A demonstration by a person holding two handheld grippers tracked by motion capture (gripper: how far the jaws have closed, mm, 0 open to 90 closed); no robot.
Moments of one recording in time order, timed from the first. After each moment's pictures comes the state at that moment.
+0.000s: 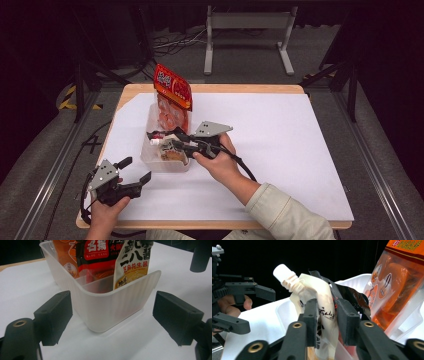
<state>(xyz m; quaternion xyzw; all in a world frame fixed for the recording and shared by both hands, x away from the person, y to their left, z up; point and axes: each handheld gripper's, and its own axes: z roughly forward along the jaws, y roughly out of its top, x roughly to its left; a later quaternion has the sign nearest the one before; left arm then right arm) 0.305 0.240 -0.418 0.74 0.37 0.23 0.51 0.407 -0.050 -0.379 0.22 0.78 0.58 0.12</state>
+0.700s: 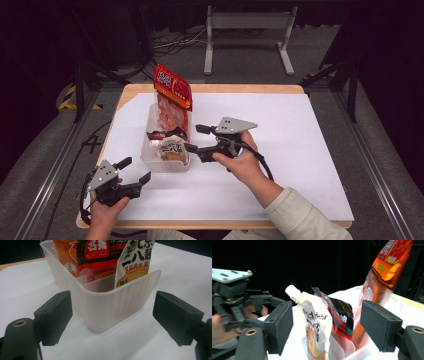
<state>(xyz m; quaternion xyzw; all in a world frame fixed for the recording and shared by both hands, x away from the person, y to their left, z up) 0.304 0.241 -0.418 0.74 0.38 0.23 0.52 0.394 -0.097 -0.350 0.21 0.75 0.61 0.11</state>
